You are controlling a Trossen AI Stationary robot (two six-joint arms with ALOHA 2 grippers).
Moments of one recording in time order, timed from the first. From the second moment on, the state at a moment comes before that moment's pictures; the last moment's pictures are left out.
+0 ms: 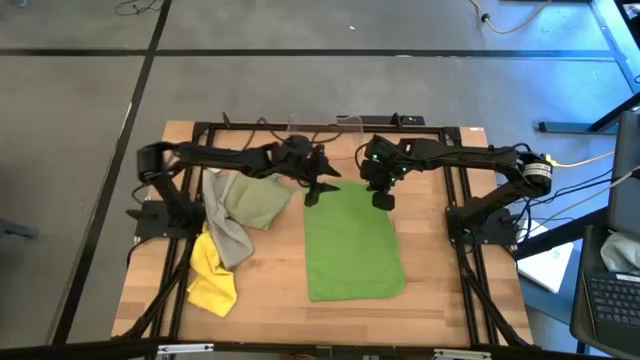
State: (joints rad) left arm 0.29 1.72 1.06 0.18 0.31 0.14; right arm -0.33 1.48 1.04 -0.72 -0.19 -0.21
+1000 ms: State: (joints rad) left arm 0.33 1.97 1.19 0.36 0.39 0.22; right arm -0.28 1.48 1.04 -0.67 -0.20 -0.22
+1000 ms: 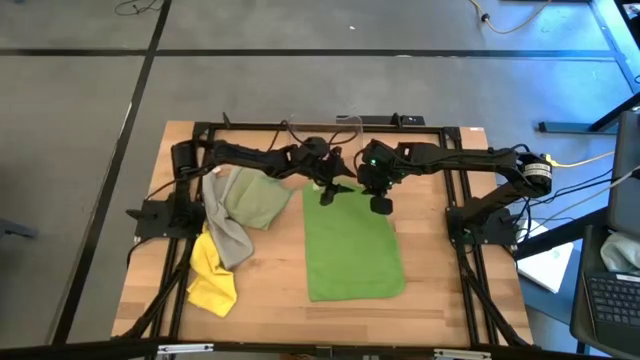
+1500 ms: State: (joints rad) left arm 0.31 2.09 1.33 0.22 0.47 0.25; right arm -0.28 1.48 1.04 -0.70 -0.19 -0.22
